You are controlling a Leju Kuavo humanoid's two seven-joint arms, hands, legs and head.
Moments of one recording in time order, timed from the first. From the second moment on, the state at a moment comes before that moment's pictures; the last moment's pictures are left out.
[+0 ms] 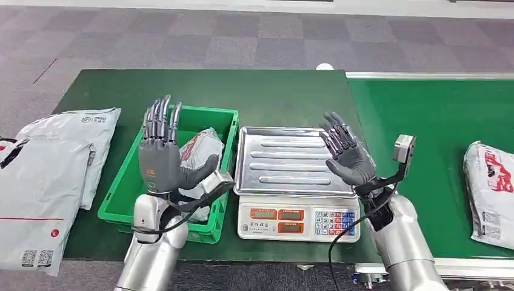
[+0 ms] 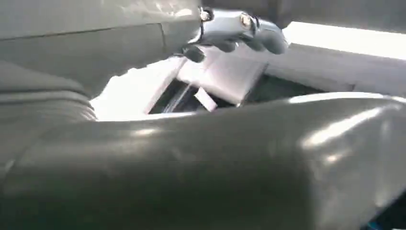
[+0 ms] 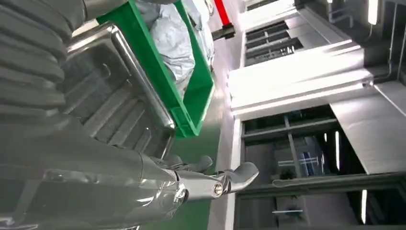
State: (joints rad) left arm -0.28 -0.30 -0.09 -1.31 -1.32 0.70 -0.35; right arm -0.42 -0.01 0.05 -1.07 -0.39 0.61 -0.35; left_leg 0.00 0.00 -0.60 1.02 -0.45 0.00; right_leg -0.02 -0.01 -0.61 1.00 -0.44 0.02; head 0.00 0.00
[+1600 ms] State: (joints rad) left arm -0.26 -0.21 -0.31 -1.23 0.04 -0.24 -0.51; right arm -0.53 -0.09 -0.57 -0.79 1.28 -0.70 -0.17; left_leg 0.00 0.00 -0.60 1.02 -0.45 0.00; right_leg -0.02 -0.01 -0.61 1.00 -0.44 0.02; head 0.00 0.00
